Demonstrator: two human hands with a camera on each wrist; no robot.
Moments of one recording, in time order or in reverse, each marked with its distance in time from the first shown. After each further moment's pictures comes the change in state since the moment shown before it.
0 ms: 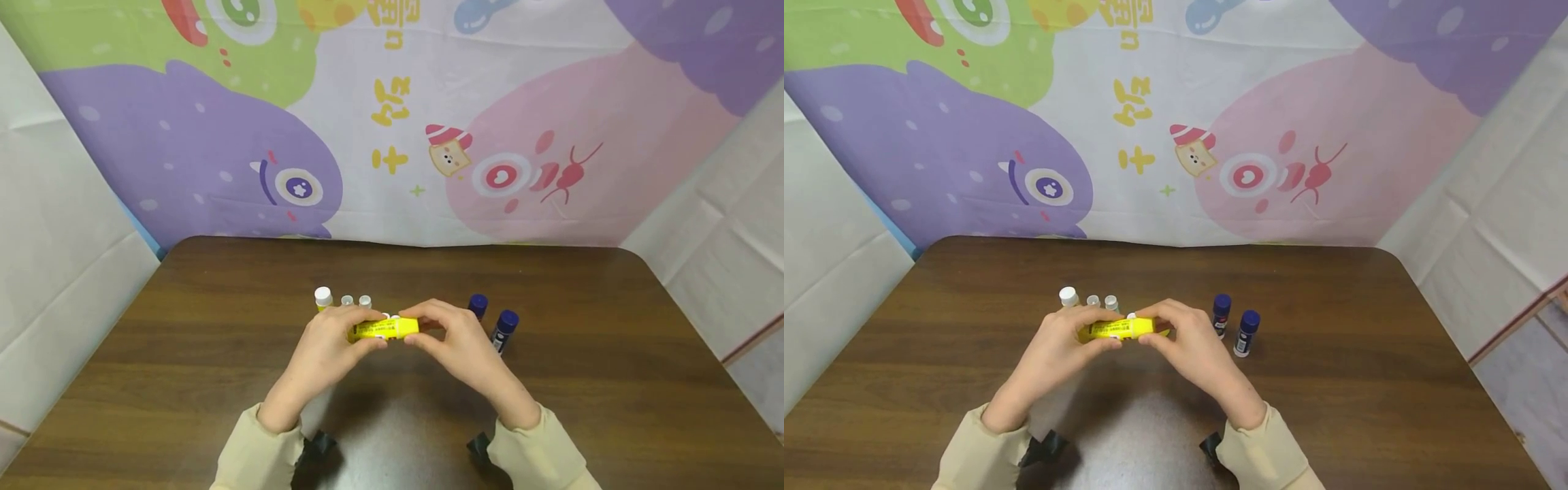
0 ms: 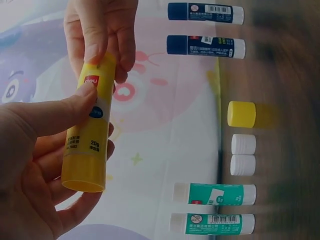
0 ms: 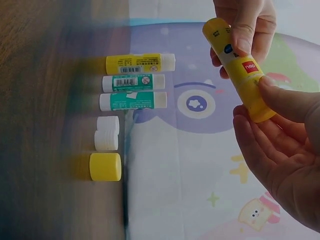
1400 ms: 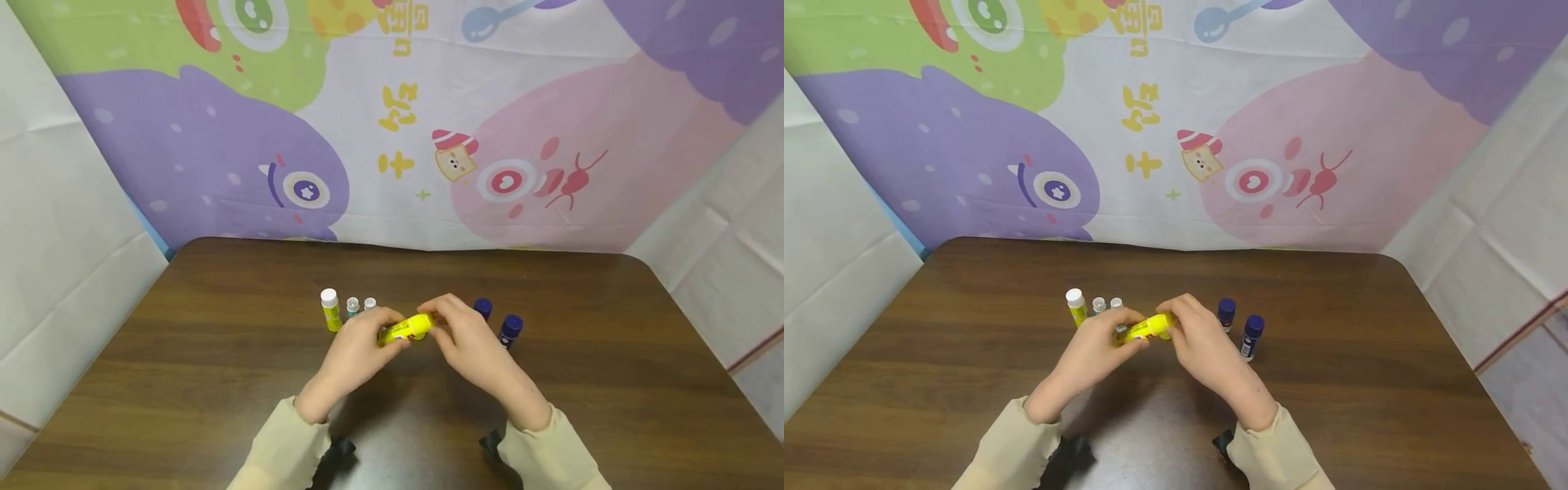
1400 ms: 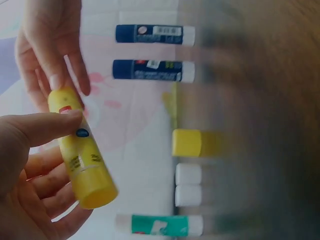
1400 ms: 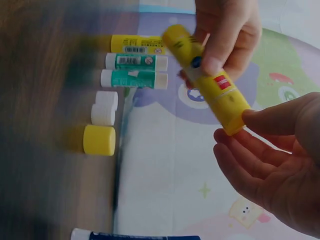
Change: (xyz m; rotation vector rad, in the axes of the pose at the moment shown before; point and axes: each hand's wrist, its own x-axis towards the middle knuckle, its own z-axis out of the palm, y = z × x) left_hand 0.007 0.000 0.037 -0.062 -0.037 -0.110; right_hand 0.000 0.004 -0.005 -0.187 0.003 -0.016
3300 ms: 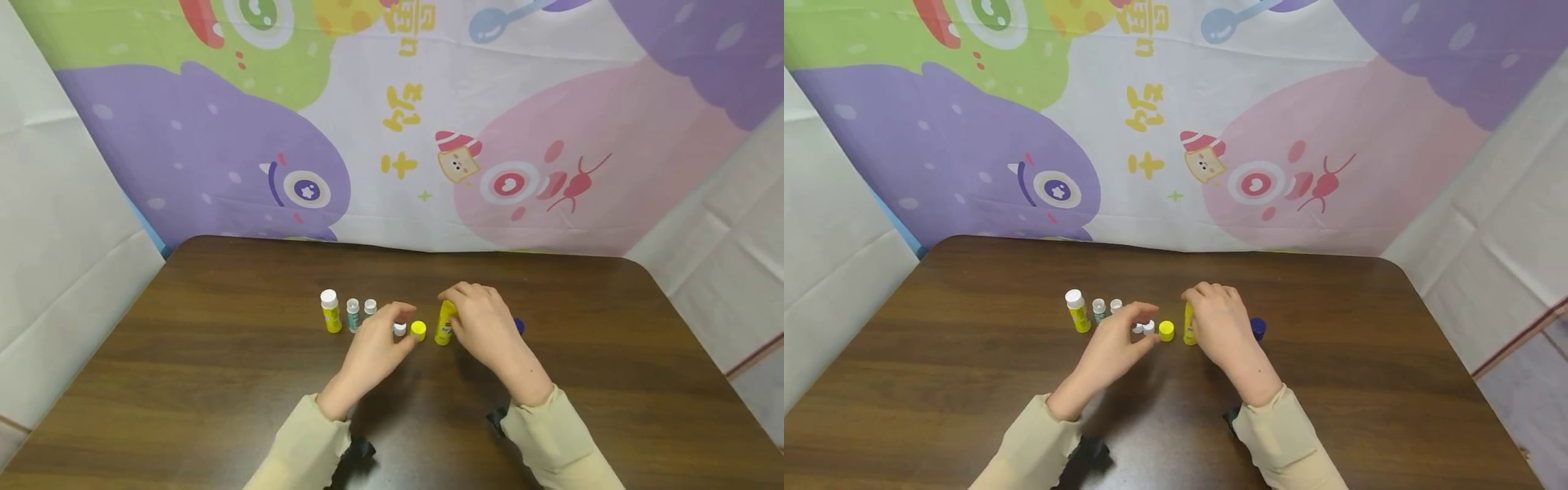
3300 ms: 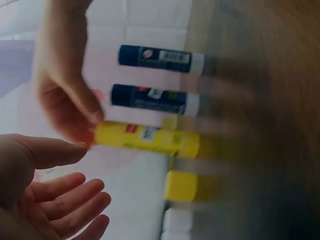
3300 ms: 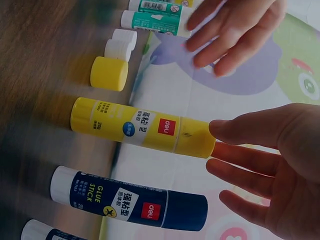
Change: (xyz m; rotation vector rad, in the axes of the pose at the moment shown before) left_hand 0.010 0.007 0.020 -0.101 0.008 -0.108; right_hand 0.020 0.023 -0.009 -0.539 -0.020 -0.016
